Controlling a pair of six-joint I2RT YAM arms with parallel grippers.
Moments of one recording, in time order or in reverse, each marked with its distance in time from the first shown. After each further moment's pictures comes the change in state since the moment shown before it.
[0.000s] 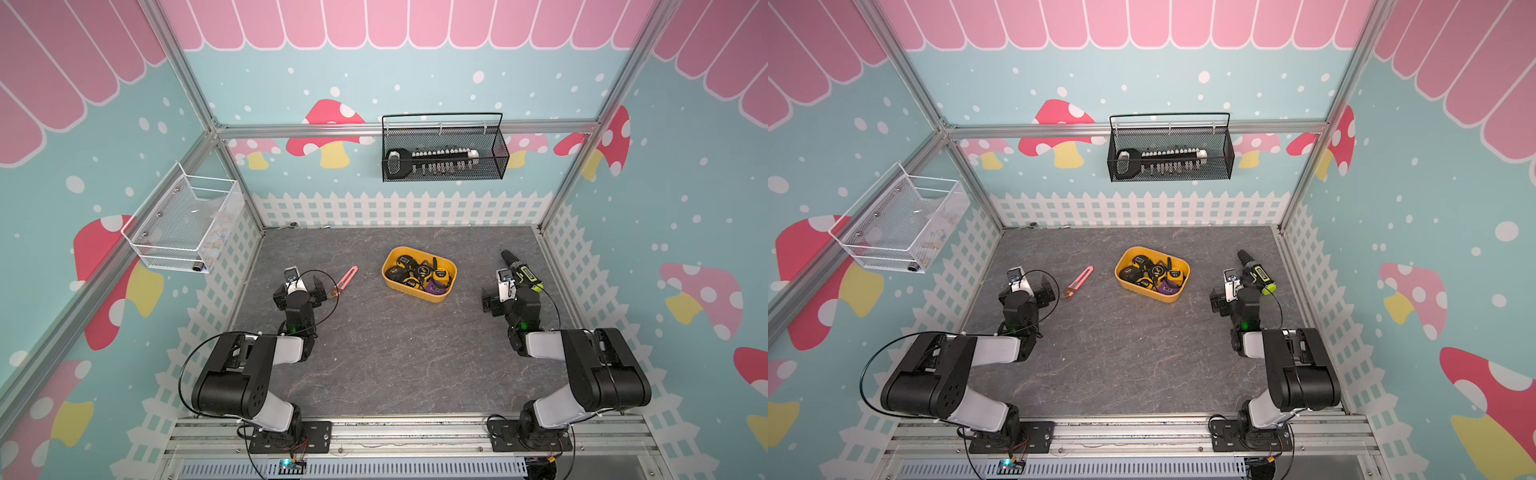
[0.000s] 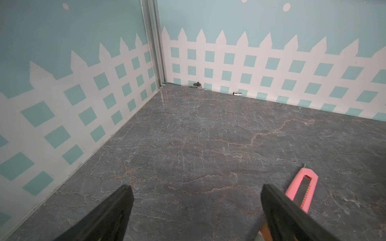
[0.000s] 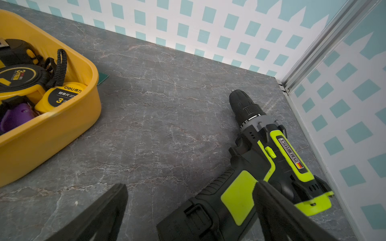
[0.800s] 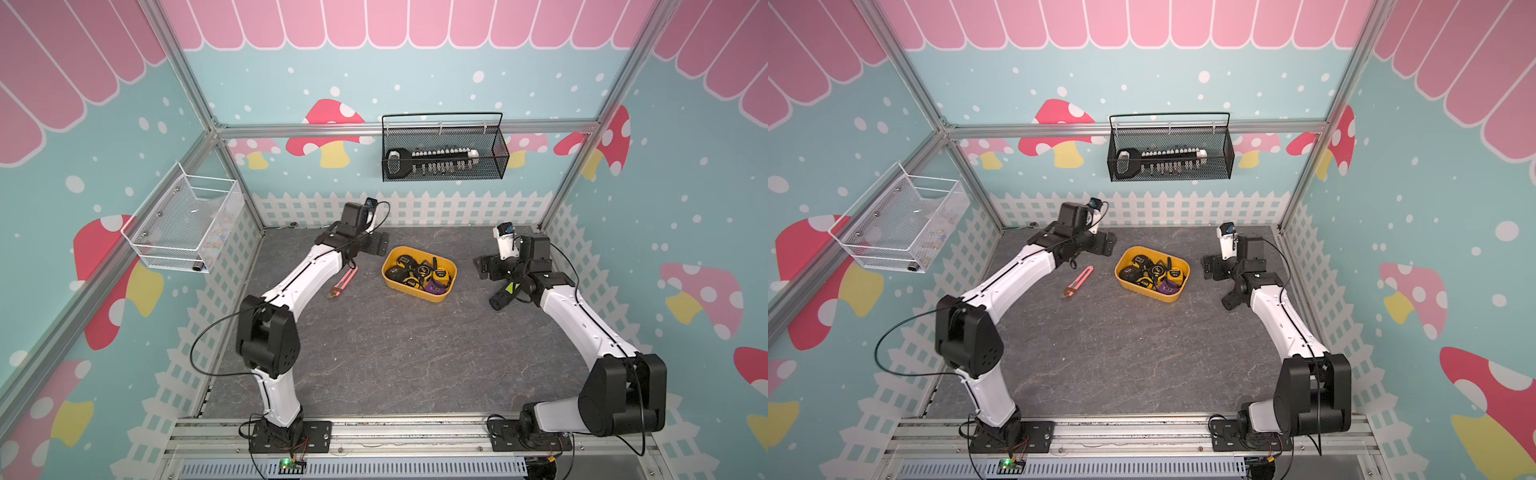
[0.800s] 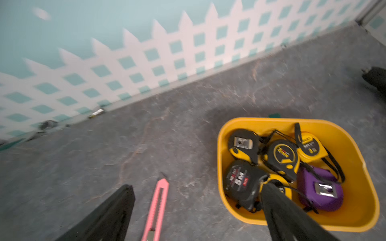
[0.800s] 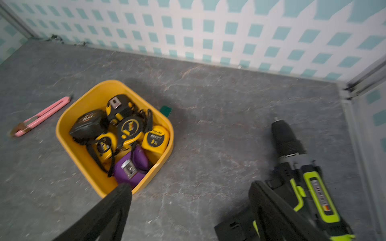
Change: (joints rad) left arm -0.304 0.411 1.354 -1.468 0.378 0.116; right arm 0.070 -0.113 0.707 -1.116 -0.238 0.171
